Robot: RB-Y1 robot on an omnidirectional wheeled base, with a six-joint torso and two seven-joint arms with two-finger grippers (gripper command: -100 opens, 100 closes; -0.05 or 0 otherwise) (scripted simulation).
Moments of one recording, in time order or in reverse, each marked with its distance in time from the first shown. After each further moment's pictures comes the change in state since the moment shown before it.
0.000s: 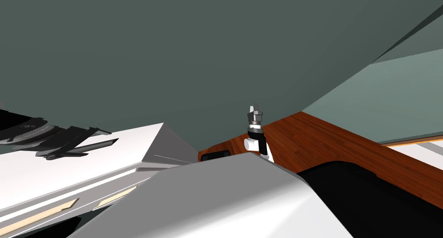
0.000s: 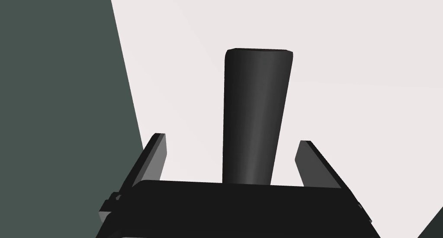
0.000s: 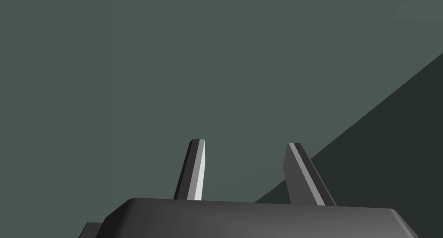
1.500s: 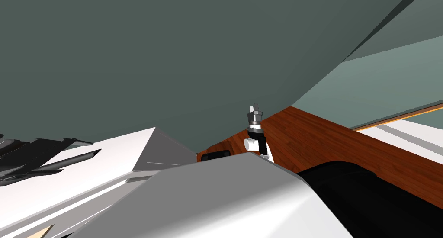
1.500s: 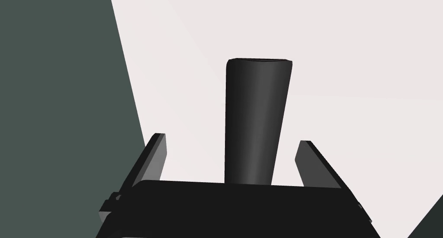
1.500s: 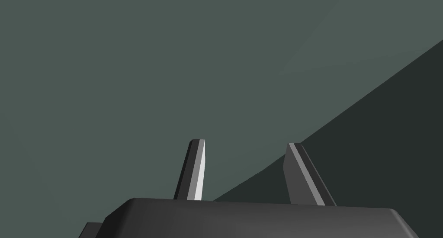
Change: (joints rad) left arm 0.396 0.111 0.125 -0.165 0.236 -0.056 0.105; right arm 0.000 0.000 0.000 0.000 0.000 0.000 0.000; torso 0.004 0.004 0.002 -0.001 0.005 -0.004
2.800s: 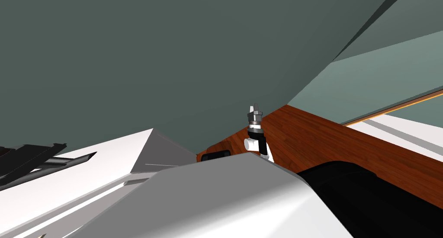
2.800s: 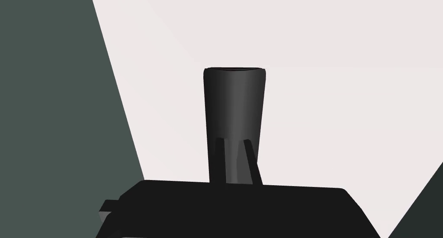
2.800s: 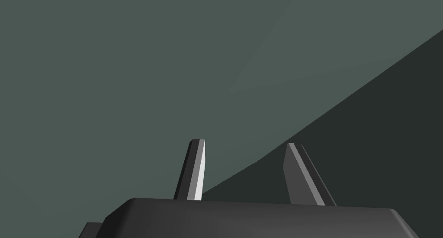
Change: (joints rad) left arm 0.222 0.052 0.074 -0.096 0.123 -0.032 0.057; right arm 0.000 0.000 0.000 0.000 0.000 0.000 0.000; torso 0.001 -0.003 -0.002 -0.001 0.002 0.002
